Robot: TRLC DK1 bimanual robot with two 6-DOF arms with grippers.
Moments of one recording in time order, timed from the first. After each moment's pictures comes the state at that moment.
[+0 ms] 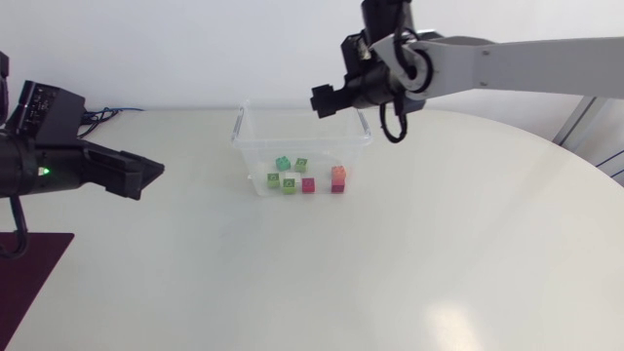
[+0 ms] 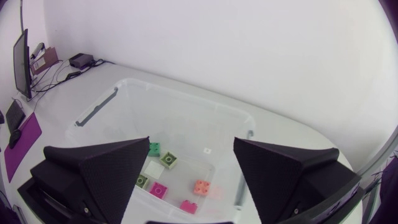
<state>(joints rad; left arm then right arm) -0.08 1.00 0.88 -0.55 0.13 0.20 0.45 1.87 1.52 -0.18 0.08 -0.02</state>
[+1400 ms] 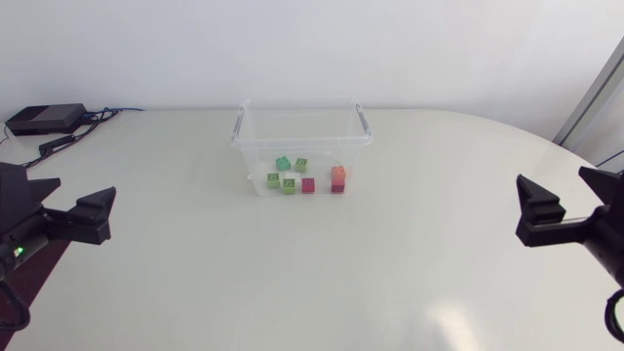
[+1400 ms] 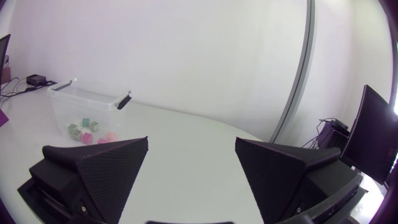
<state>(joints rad) 0.08 0.58 0.45 -0.22 0.03 0.24 0.06 0.40 0.39 -0.16 0.14 -0.19</state>
